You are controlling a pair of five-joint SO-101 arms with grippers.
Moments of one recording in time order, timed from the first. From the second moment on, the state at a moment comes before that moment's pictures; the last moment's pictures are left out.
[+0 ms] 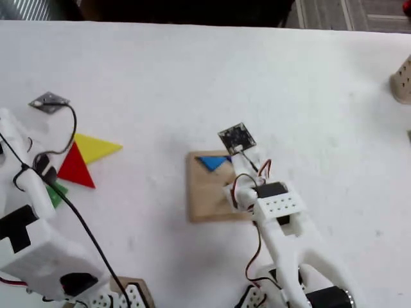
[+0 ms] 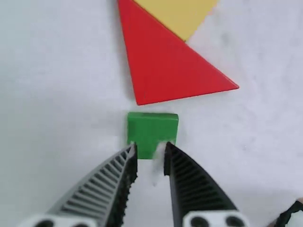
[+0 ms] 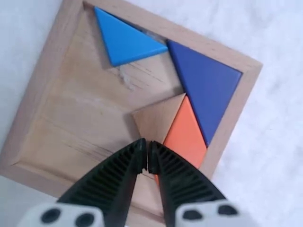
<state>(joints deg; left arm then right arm) -38.5 11.6 8.1 82.5 -58.4 -17.8 -28.6 65.1 37.5 14.6</state>
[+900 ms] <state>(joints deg) -40.2 11.6 12.5 74.9 -55.1 -17.8 -28.6 65.1 37.5 17.5</state>
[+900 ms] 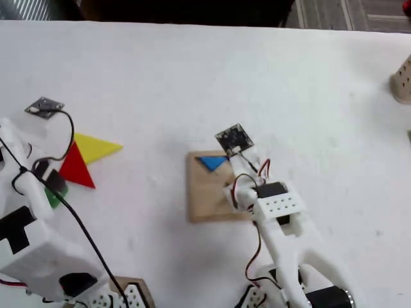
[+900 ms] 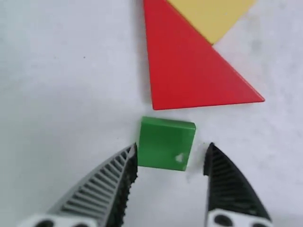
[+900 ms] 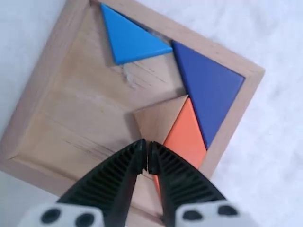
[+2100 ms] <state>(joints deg) -40.8 8.1 34.1 49.7 -62.5 -17.8 -28.6 65.1 37.5 17.5</state>
